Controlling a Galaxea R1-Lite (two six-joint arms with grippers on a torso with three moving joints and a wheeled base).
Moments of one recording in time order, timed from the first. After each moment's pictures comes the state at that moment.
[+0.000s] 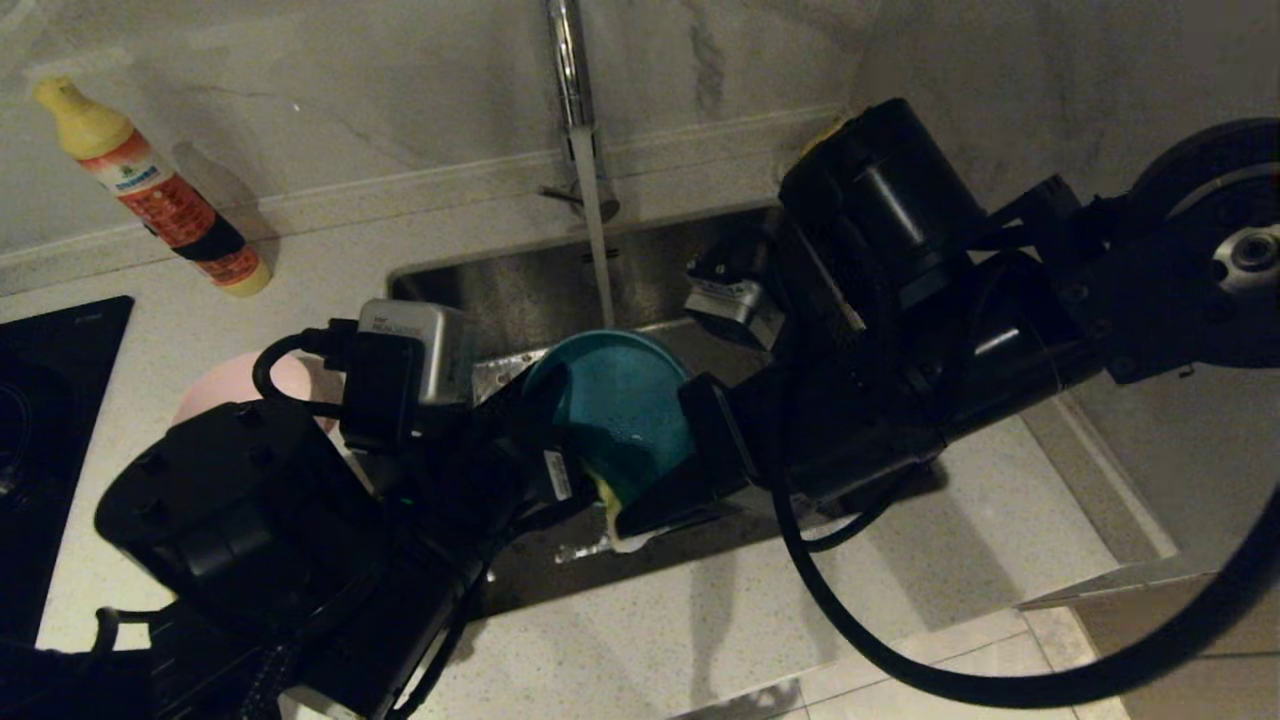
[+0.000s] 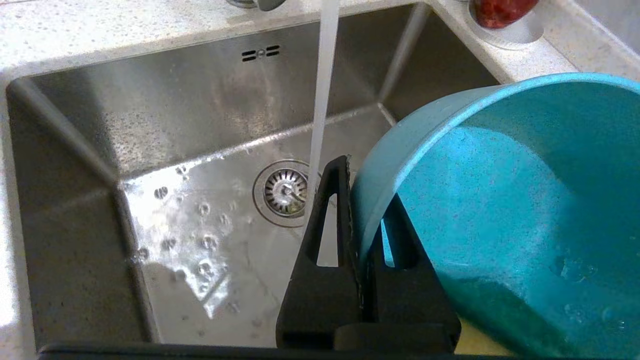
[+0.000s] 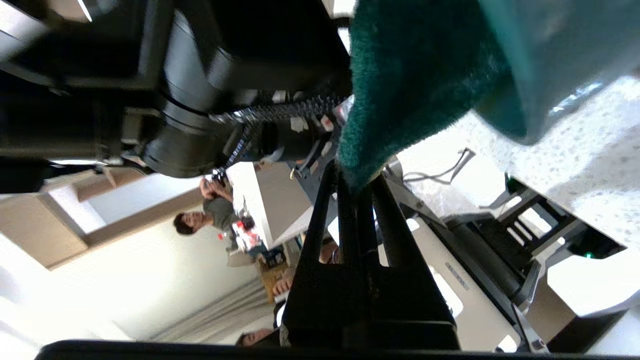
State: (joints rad) left arm -0.82 1.66 -0.54 -1.31 0.52 0.09; right arm 0.82 1.84 -1.77 0.63 0.54 0.59
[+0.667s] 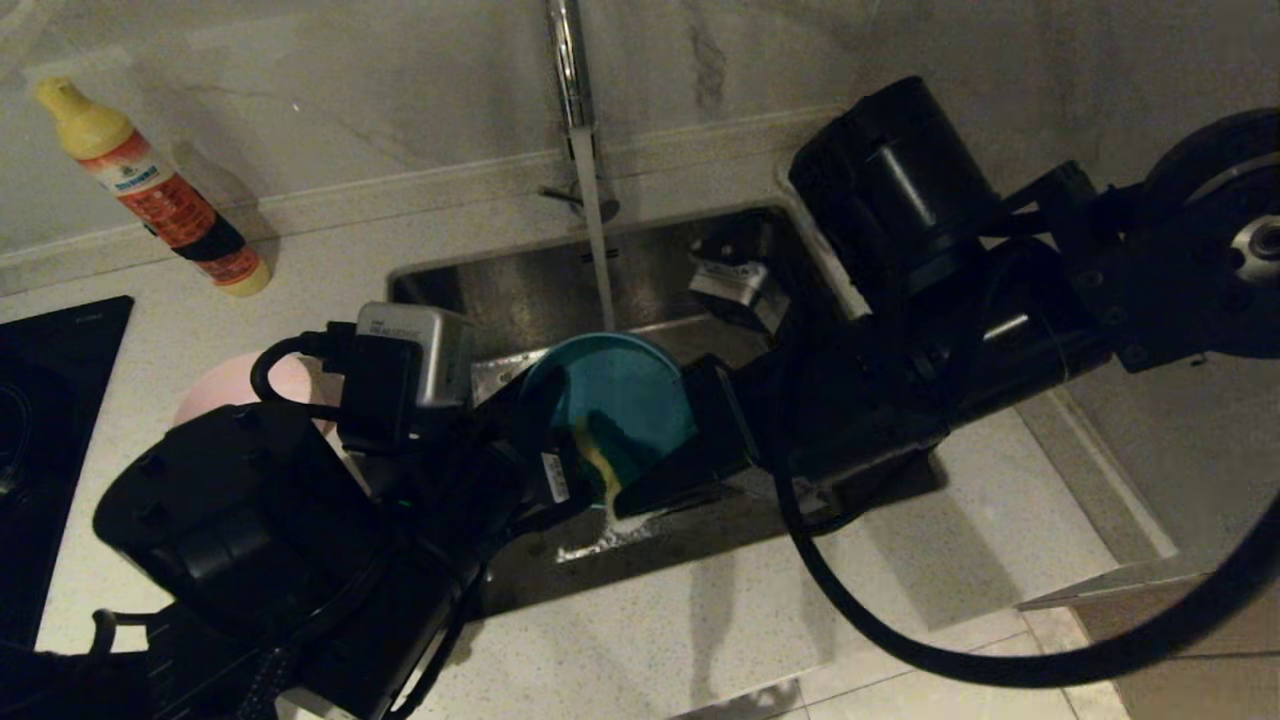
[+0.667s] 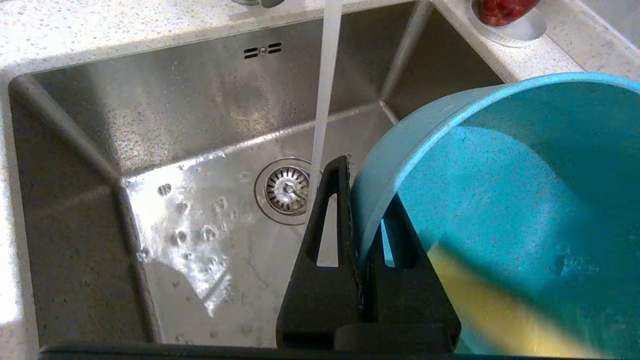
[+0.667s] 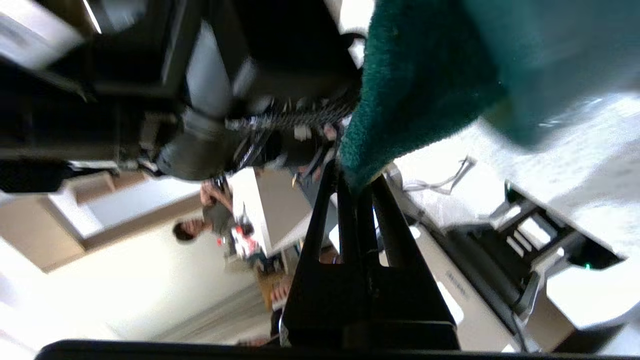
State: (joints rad) left arm -0.82 1.66 -0.54 -1.31 0.52 0.09; right arm 0.81 1.83 -1.78 0.61 0.54 0.59
